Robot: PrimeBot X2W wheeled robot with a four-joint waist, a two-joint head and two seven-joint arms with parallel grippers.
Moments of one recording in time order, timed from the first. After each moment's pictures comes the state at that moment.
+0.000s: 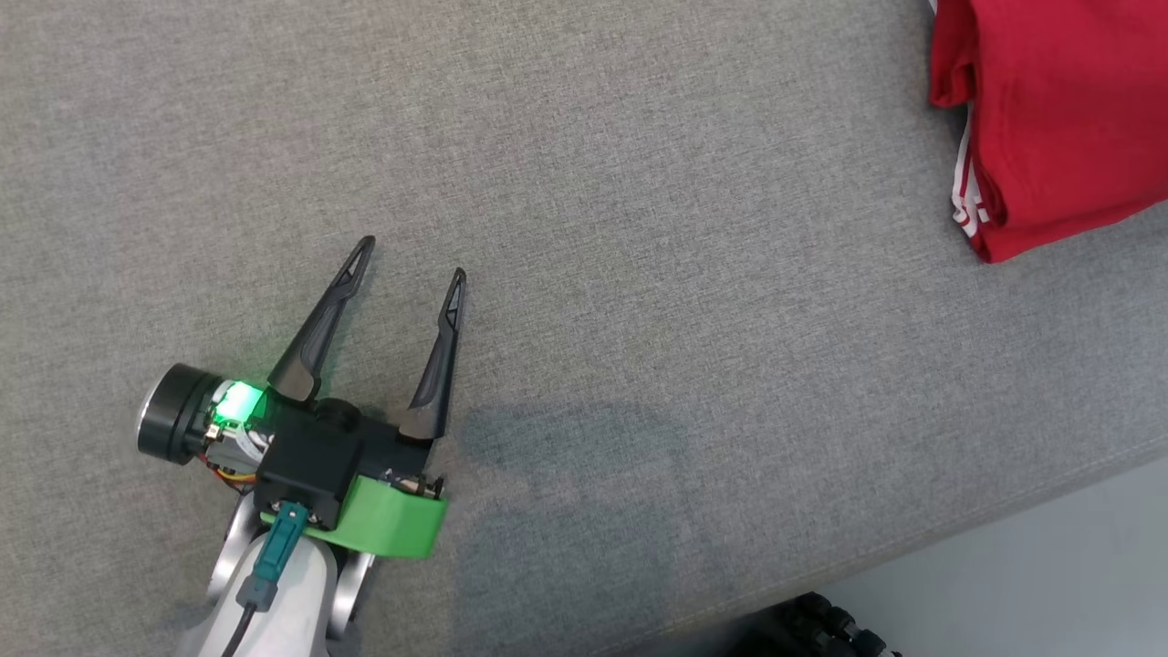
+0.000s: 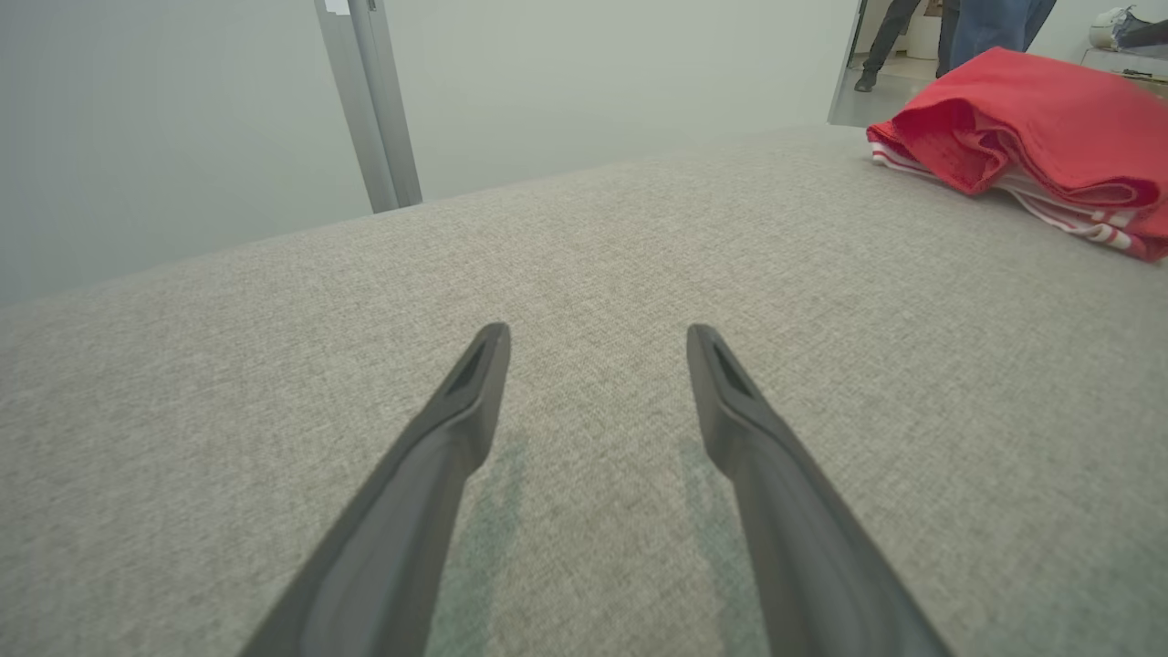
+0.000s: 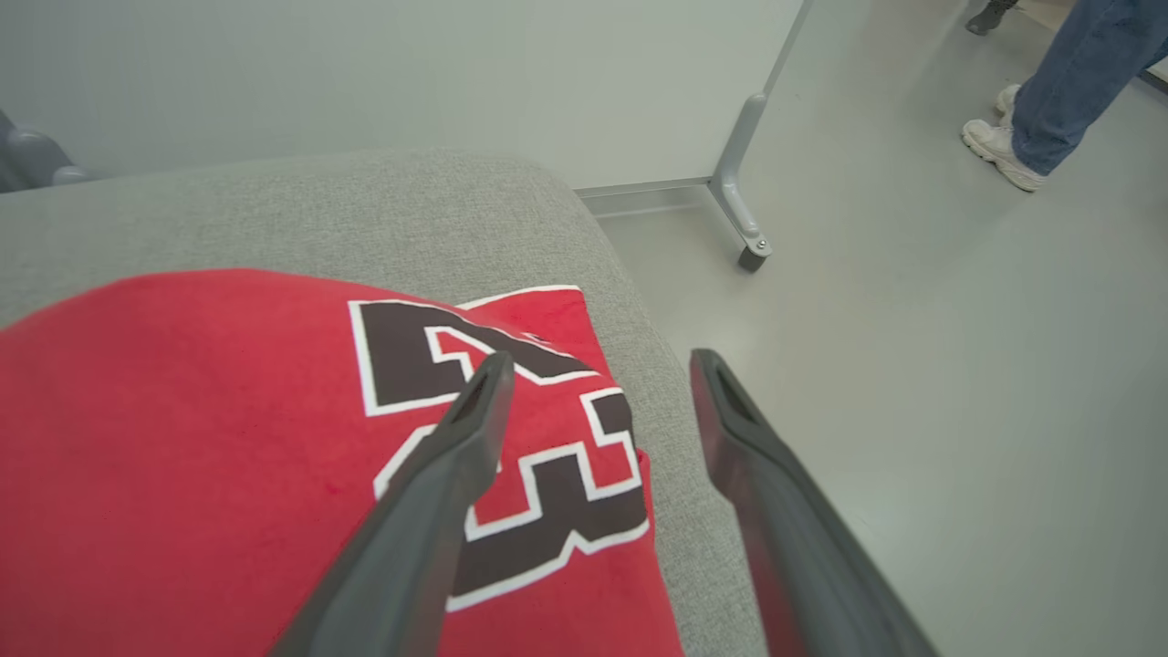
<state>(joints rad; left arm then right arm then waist) -0.25 0.17 -0.30 -0.05 0.01 -0.07 -0.26 -1.01 -0.87 0.79 0.83 1.21 0.13 -0.26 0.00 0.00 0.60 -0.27</state>
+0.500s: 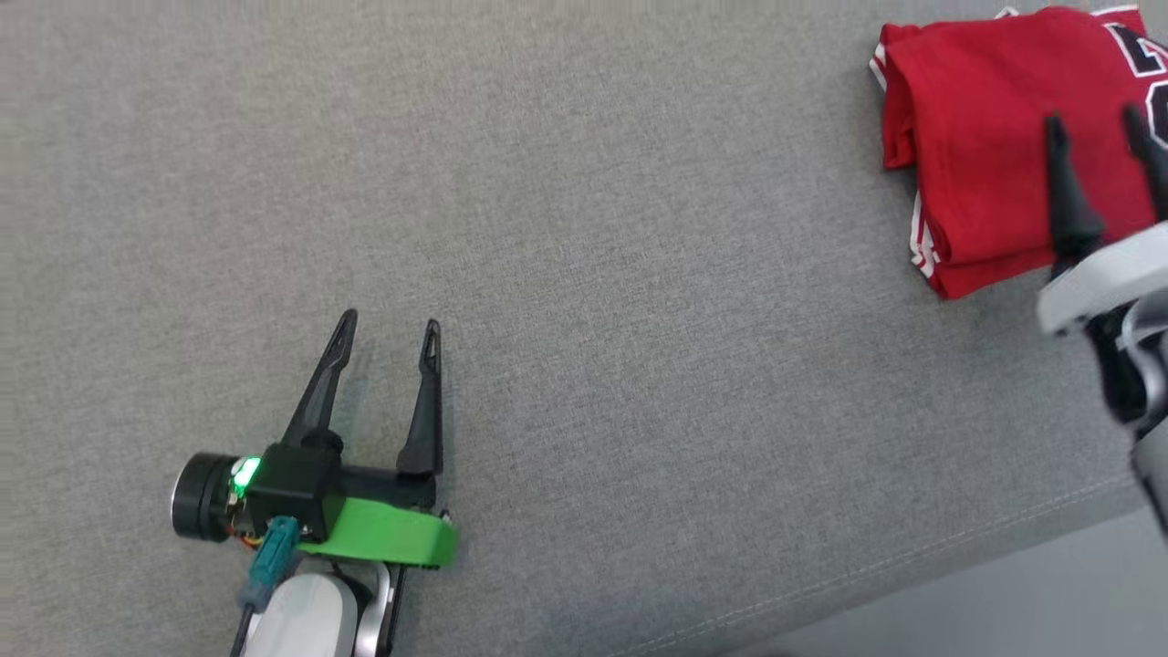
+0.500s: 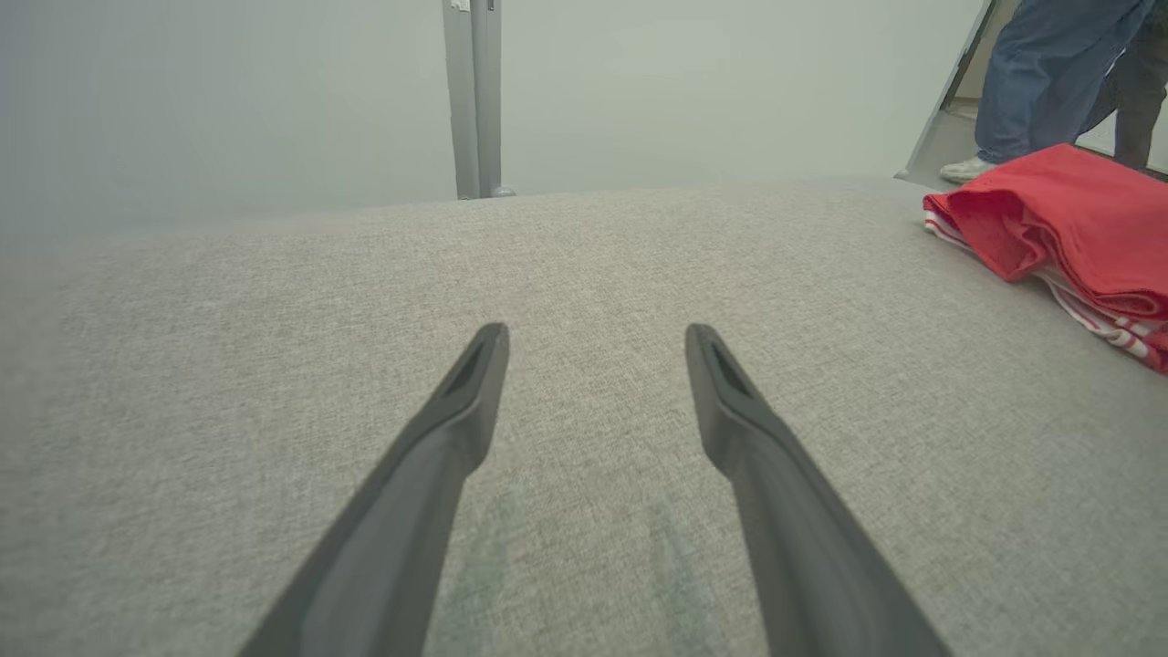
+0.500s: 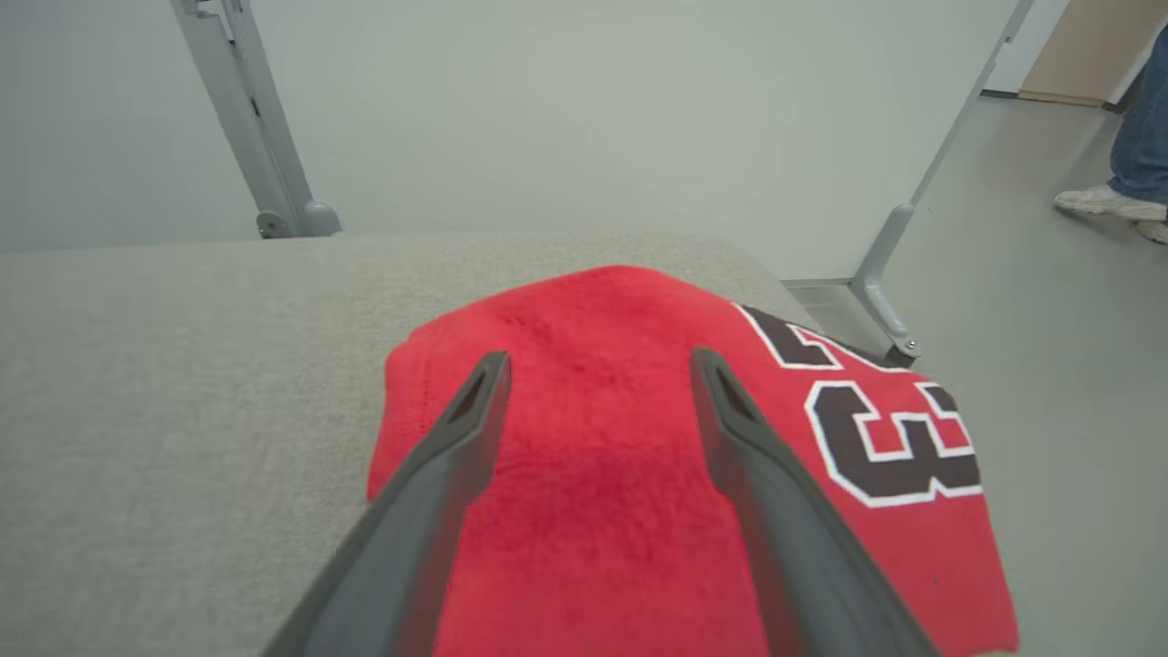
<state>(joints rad) -0.18 0.08 -0.25 0.07 -0.11 -0.01 -0.26 -0.67 -0.52 0.25 0.59 0.58 0.13 -0.26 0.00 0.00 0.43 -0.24</state>
